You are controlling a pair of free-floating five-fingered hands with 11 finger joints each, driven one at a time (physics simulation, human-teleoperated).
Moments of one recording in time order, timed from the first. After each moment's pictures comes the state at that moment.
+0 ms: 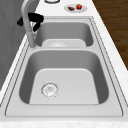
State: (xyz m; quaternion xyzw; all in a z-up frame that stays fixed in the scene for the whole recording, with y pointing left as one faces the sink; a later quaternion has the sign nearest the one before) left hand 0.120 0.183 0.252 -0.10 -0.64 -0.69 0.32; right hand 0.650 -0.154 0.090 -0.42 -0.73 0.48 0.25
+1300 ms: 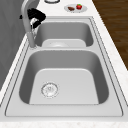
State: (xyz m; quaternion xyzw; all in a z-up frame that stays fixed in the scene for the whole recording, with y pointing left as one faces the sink) left hand 0.120 0.183 0.252 -0.10 -0.64 -0.69 0.32; right hand 0.642 -0.161 0.098 -0.45 -0.78 0.42 0.10
